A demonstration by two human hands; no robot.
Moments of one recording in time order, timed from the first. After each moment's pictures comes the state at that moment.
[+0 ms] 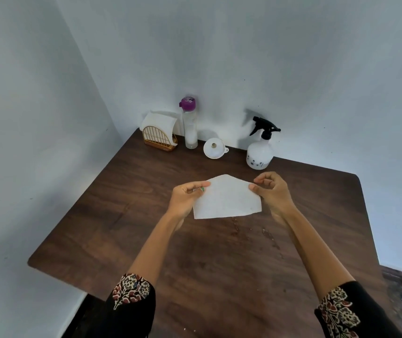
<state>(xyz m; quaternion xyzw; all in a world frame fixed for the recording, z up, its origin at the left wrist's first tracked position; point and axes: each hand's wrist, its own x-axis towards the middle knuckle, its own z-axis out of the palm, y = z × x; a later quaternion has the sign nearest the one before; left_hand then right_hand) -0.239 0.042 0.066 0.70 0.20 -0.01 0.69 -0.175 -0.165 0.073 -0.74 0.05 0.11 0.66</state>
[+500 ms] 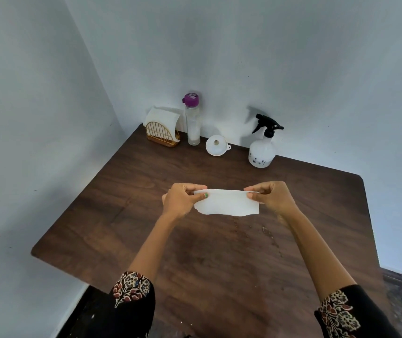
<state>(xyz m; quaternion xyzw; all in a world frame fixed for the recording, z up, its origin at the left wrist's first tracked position) -0.246 0.047 0.056 0.83 0.23 -0.01 0.50 -0.176 -0.178 0.069 -0.82 -0.03 0.17 0.55</state>
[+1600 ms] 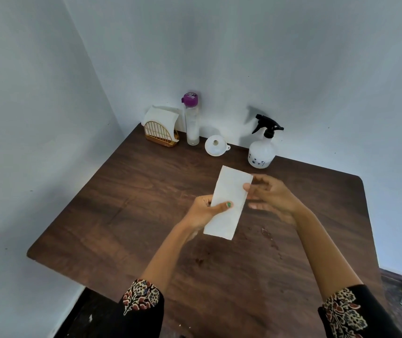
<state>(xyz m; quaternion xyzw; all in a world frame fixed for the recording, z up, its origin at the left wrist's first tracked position) -0.251 0.006 0.050 0.66 0.15 -0.14 0.72 -0.176 -0.178 0.092 -0.70 -0.01 0.31 0.64</state>
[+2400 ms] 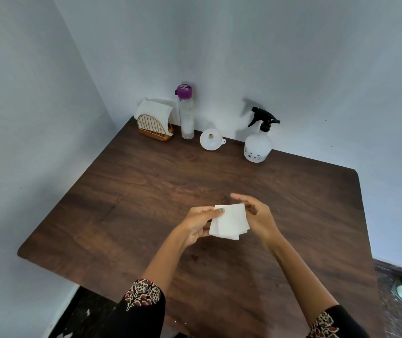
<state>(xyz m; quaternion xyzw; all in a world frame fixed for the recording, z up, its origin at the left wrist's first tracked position) -0.252 -0.003 0.014 0.53 0.31 -0.21 0.76 -0.218 -0.170 0.023 -0.78 -0.07 0.17 0.59</state>
